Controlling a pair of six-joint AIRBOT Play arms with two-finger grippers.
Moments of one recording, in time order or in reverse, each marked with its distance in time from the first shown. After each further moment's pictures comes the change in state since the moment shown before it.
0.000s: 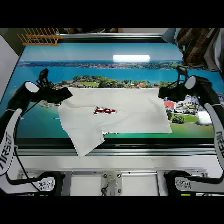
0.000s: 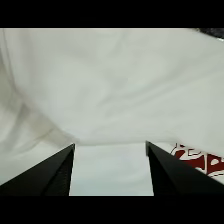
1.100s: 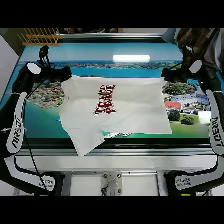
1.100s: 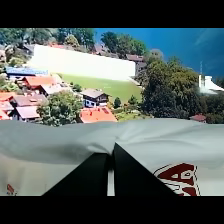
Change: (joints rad) left arm -0.054 -0.240 0.399 -0.006 0.017 -0.029; right arm -0.010 -0.206 0.329 0.054 -0.063 -0.035
